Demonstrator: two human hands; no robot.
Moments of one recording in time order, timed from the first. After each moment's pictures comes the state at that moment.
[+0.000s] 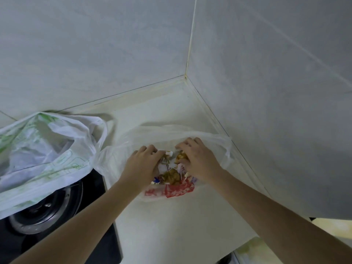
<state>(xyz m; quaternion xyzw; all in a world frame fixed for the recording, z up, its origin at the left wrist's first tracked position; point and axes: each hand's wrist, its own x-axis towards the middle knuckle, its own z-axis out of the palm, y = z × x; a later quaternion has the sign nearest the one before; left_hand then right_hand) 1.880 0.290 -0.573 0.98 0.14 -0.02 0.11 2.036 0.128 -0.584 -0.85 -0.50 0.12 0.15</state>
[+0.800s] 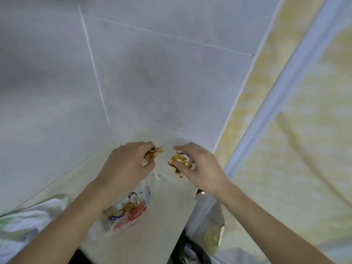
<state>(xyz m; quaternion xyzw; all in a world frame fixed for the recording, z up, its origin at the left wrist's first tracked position) 1.870 0.184 -0.225 0.97 -0.12 0.11 0.17 1.907 -0.054 -0.261 -0.91 -0.27 -0.10 0.31</state>
